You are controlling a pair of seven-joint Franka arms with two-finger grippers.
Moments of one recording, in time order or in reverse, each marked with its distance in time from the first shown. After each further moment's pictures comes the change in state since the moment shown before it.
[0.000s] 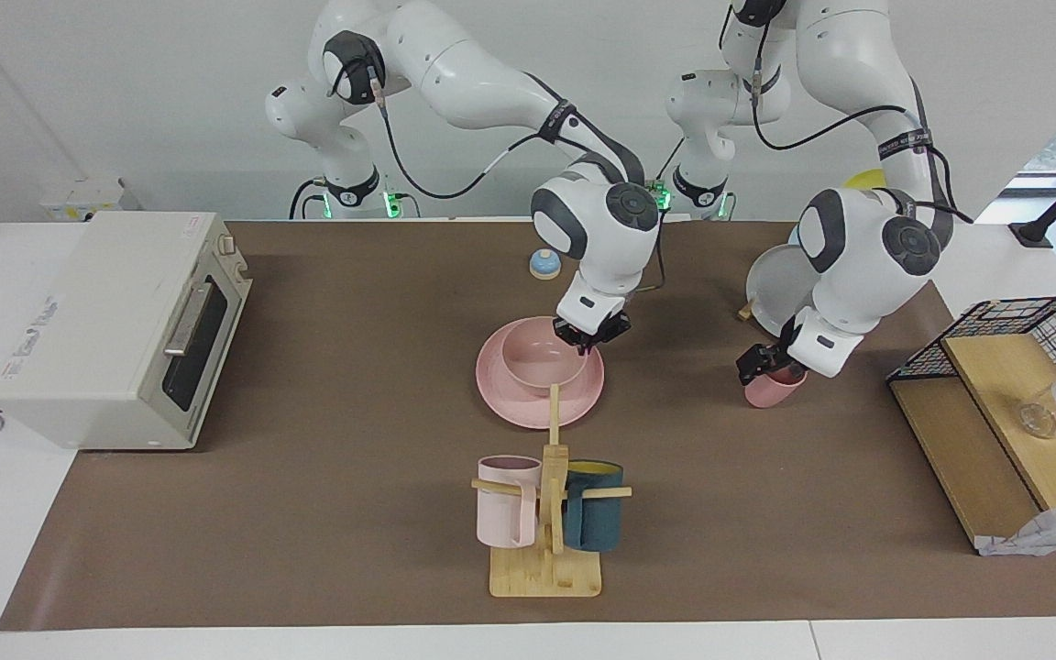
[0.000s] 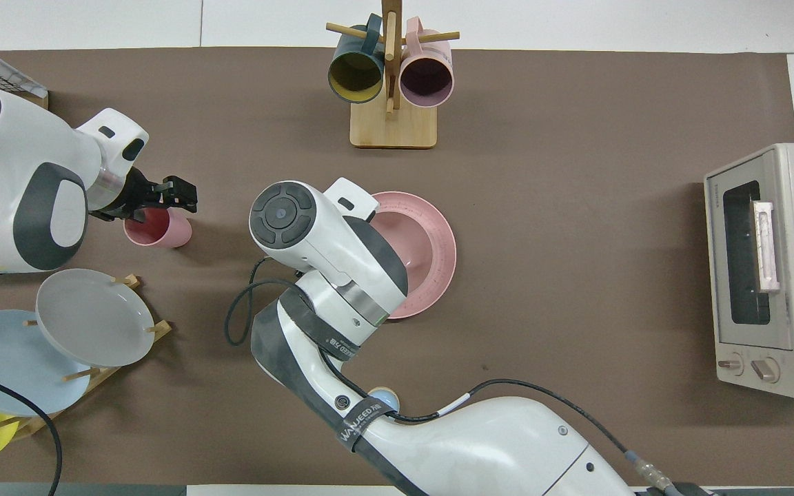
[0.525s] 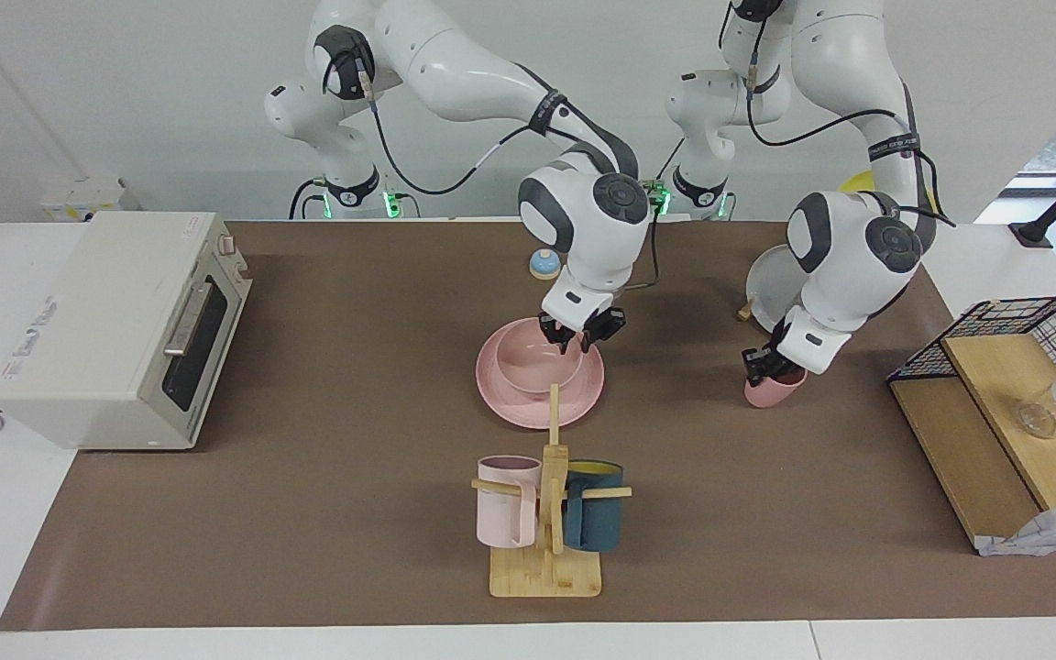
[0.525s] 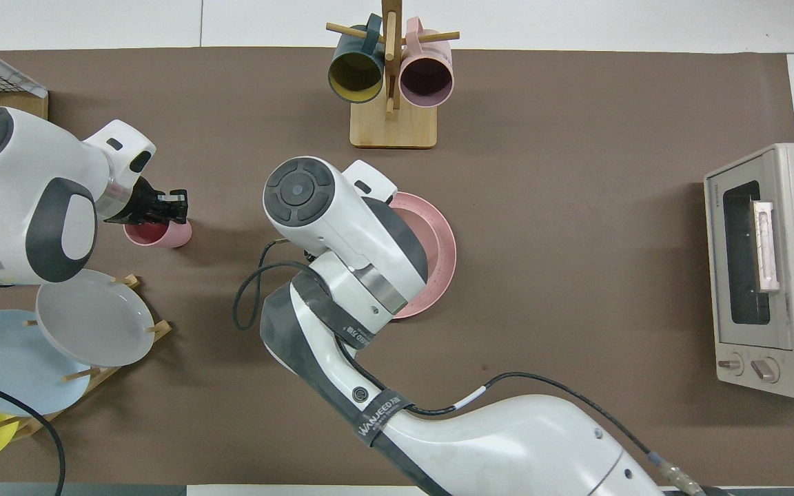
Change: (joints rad) left arm -0.003 -0.021 -0.004 -0.041 -0.001 0.034 0.024; right arm -0.056 -0.061 -0.006 0.031 0.000 -0.077 0.001
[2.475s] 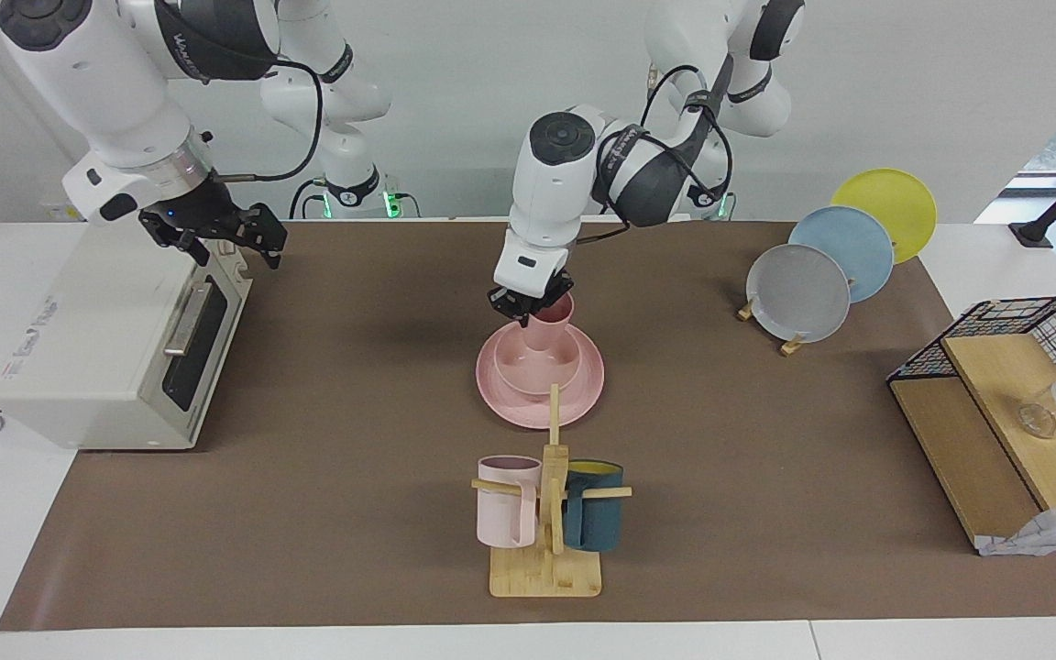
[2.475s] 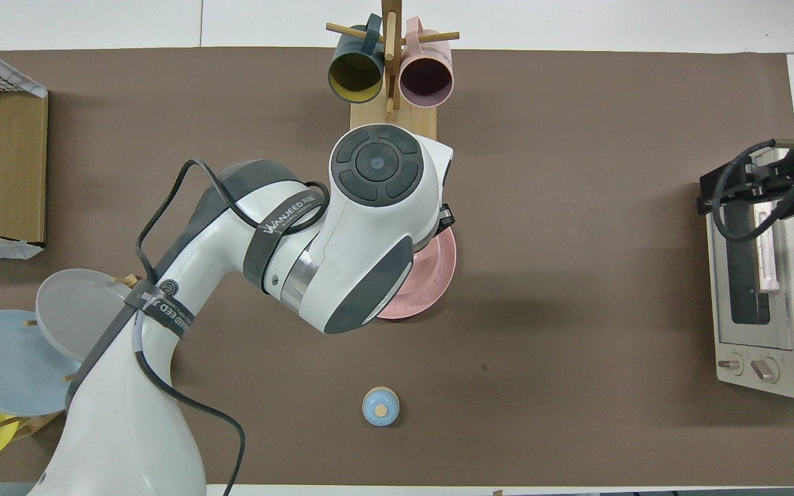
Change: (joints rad) left arm -0.601 0.194 -0.015 0.494 0.030 -0.235 -0.892; right arm -0.643 -0.525 -0.025 -0.237 0.021 -0.350 -0.531
